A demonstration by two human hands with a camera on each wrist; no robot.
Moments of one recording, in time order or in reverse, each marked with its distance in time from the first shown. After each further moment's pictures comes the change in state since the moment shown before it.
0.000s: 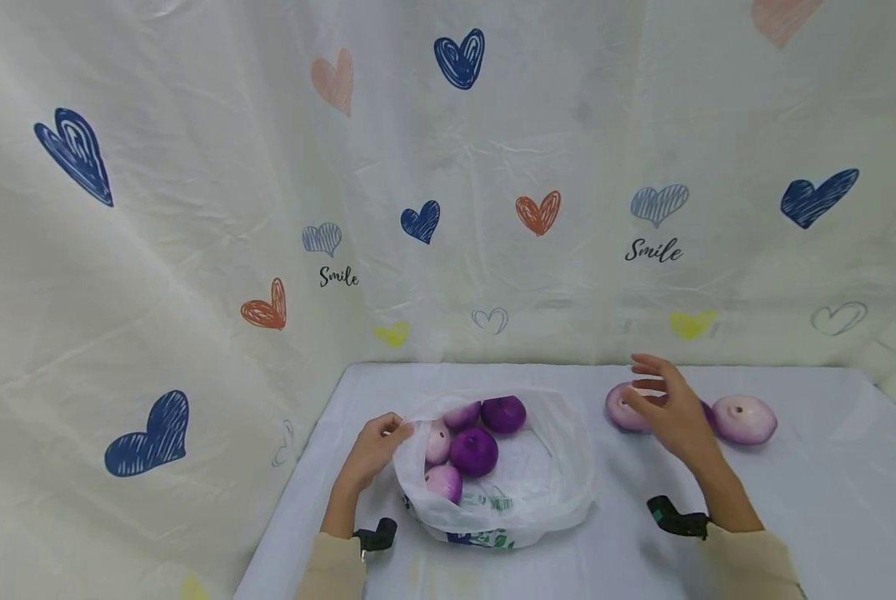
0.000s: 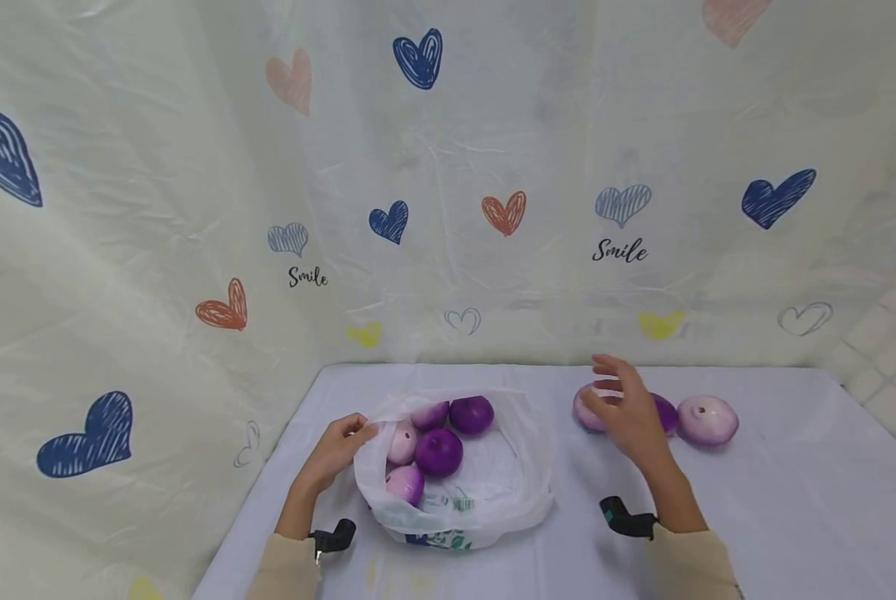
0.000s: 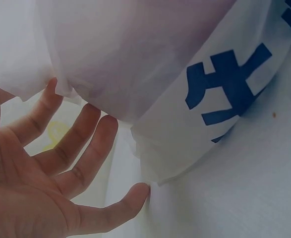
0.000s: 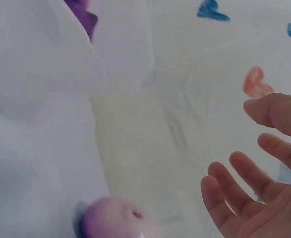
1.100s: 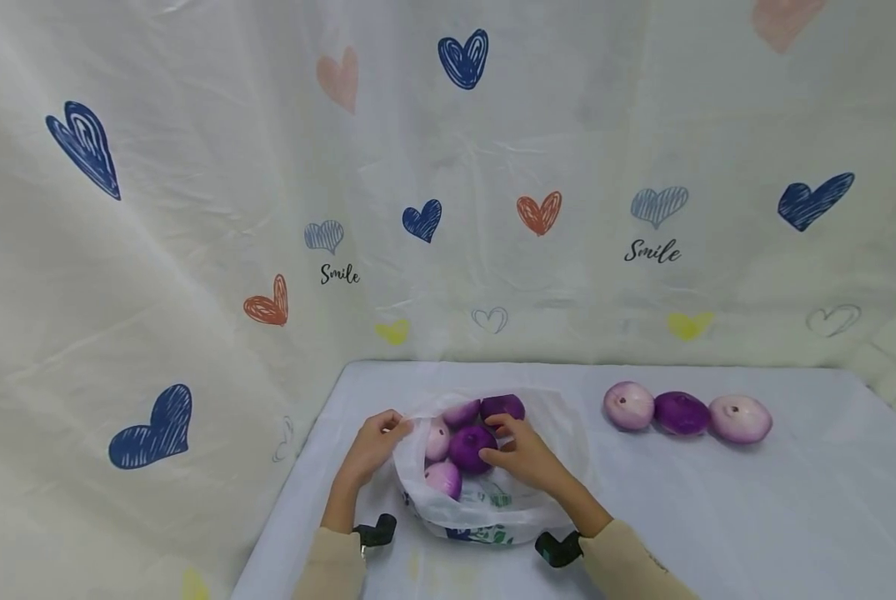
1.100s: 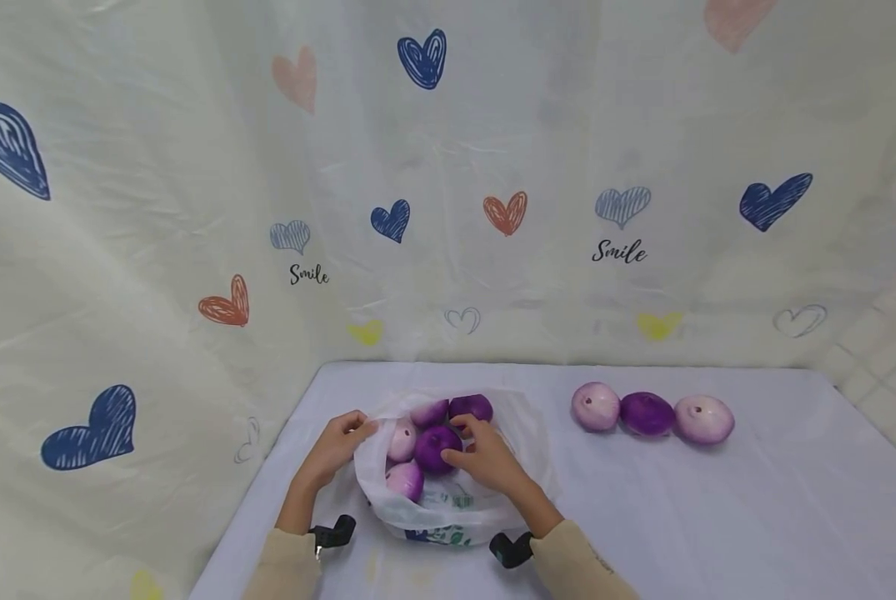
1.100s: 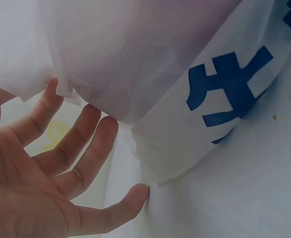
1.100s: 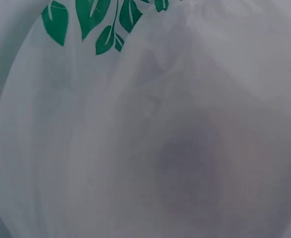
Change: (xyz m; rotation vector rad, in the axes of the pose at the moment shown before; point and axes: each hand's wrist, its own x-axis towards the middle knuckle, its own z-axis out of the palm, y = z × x) left_hand 0.000 0.001 -0.001 0.017 -0.001 -0.002; right_hand -0.025 -0.052 0.174 0.125 -0.416 0.100
